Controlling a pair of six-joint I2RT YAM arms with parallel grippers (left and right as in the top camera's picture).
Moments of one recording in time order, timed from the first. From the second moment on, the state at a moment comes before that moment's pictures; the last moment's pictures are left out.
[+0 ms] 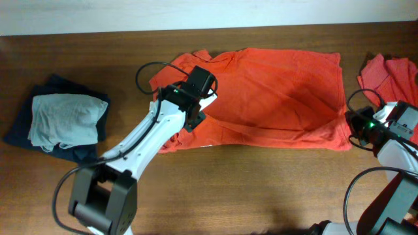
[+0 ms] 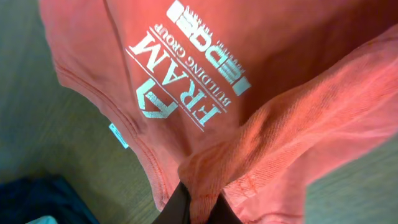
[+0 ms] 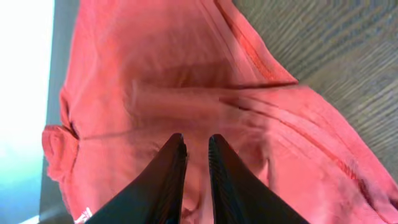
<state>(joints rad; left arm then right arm) -0.52 1.85 1.45 -0.87 -0.30 0.36 -0.61 1.59 0.84 -0.15 -0.48 0.59</state>
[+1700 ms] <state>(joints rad) -0.45 1.91 1.45 -0.85 -0.28 0.37 -0.40 1.74 0.84 -0.10 -0.36 0.57</state>
